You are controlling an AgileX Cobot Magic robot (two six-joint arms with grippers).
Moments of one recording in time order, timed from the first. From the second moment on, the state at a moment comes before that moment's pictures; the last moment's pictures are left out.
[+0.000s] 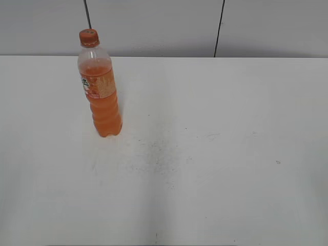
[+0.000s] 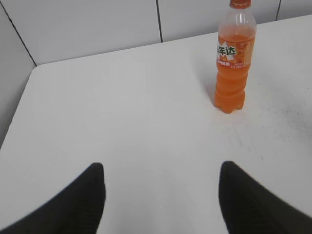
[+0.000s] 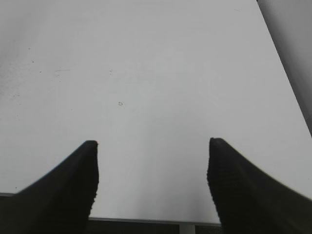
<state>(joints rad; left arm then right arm) -0.01 -0.01 -0.57 -0.05 1.04 0.15 0.14 -0.01 -0.44 -0.09 1.02 -0.02</state>
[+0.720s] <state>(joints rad) -0.01 0.03 -0.58 -0.02 0.97 0.14 0.14 -0.01 -0.44 -0.09 1.02 -0.02</state>
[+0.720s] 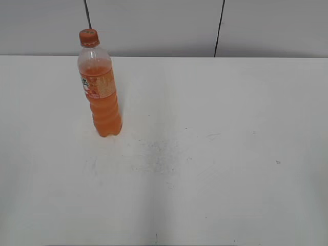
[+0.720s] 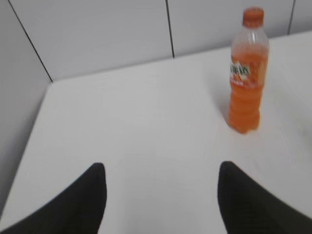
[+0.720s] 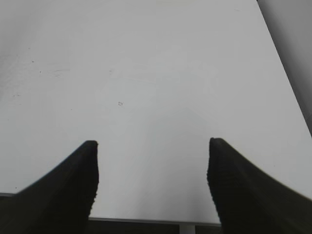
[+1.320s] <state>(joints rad) 0.04 0.62 -0.58 0.55 0.25 -0.40 0.14 -0.01 -0.44 -0.09 1.02 -0.02</state>
